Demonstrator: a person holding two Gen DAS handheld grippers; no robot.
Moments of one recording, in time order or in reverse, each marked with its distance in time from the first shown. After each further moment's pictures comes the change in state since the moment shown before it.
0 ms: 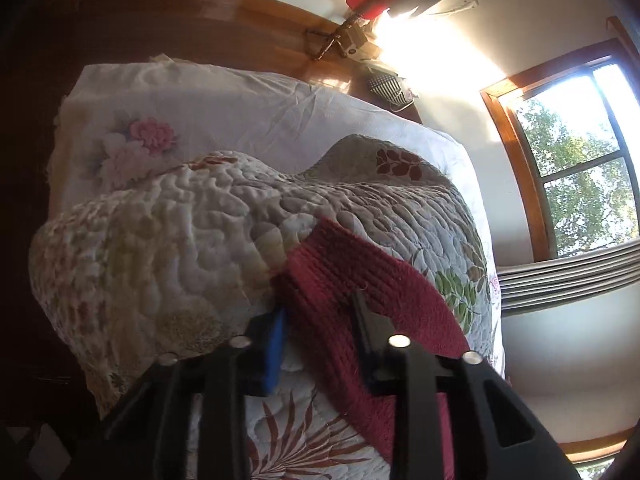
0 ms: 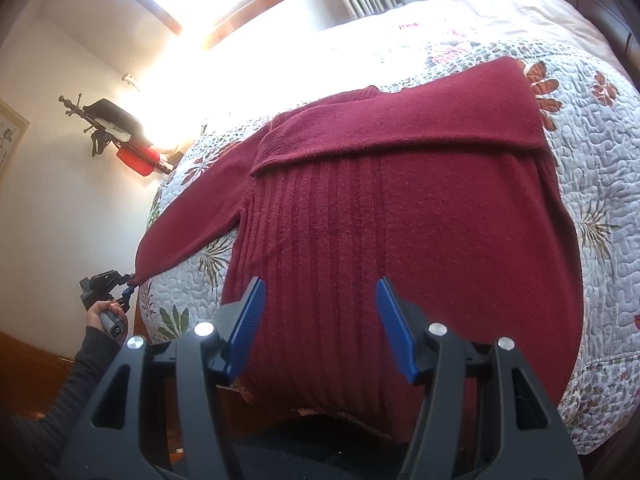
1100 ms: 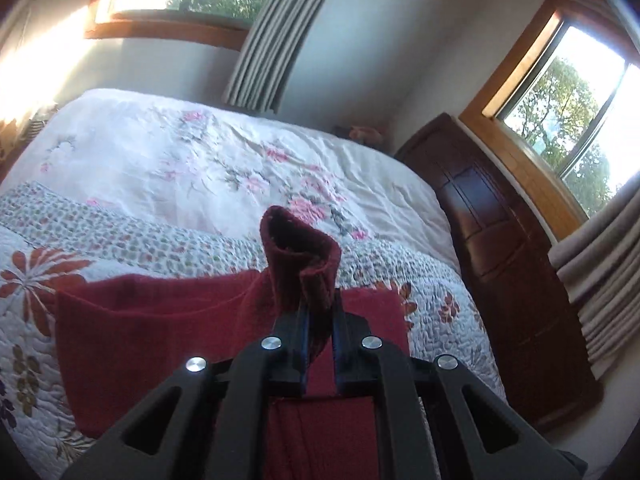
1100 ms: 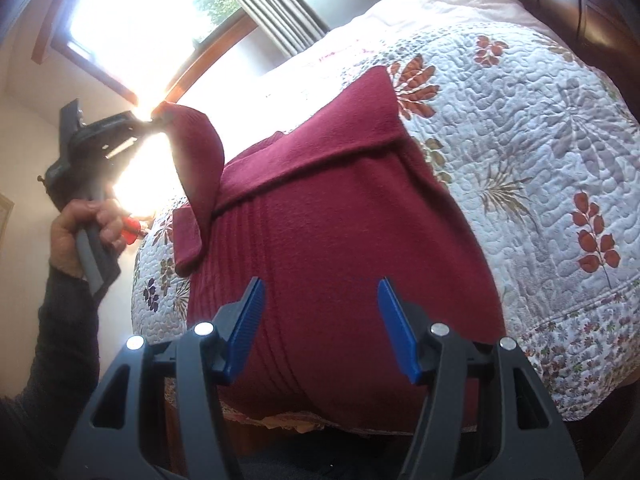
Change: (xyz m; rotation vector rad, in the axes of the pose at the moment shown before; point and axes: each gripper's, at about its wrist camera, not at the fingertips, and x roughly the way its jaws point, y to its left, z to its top) left arm 0.004 -0.399 -0.469 1.208 0.437 -0.424; right arm -0.081 -0.114 -0.034 0.226 -0.146 -0.045
